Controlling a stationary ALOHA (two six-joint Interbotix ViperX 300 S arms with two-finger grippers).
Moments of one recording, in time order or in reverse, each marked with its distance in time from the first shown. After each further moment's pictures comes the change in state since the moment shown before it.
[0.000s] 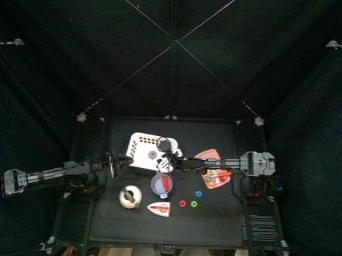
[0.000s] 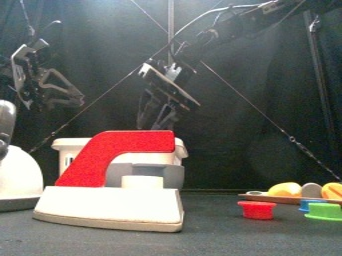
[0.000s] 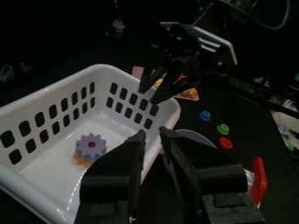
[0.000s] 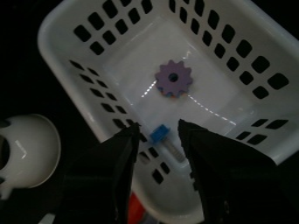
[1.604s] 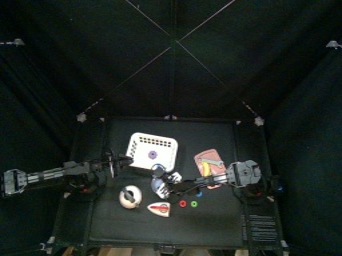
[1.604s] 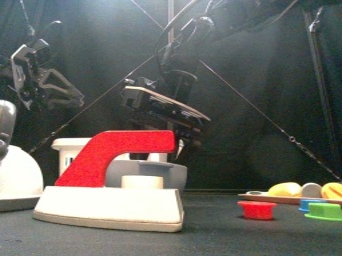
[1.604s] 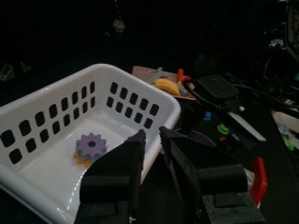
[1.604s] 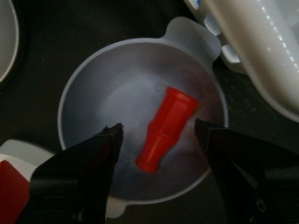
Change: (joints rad) left arm 0.000 0.002 0.002 -0.002 0.002 0.000; right arm 0.187 0.218 -0.078 0.143 0.244 -0.012
